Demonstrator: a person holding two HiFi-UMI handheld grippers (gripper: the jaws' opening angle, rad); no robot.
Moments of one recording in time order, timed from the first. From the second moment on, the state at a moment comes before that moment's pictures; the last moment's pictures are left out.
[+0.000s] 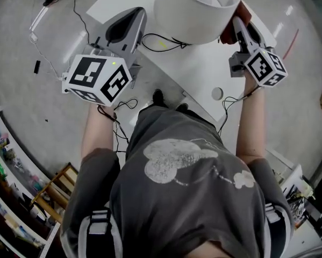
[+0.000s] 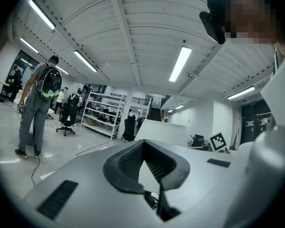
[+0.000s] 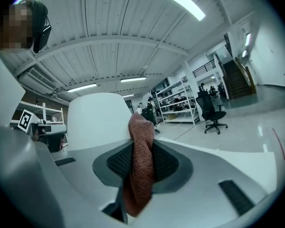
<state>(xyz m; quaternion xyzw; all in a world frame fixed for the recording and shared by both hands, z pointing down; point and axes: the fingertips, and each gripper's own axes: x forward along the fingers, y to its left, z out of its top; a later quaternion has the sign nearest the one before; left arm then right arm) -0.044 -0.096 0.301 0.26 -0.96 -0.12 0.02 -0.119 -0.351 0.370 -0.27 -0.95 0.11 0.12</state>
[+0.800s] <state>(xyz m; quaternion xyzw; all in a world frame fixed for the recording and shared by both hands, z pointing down) -0.031 -0.154 0.308 0.14 -0.98 -0.15 0.02 -0.169 -0.371 0.352 -0.39 -0.90 0.12 0.11</state>
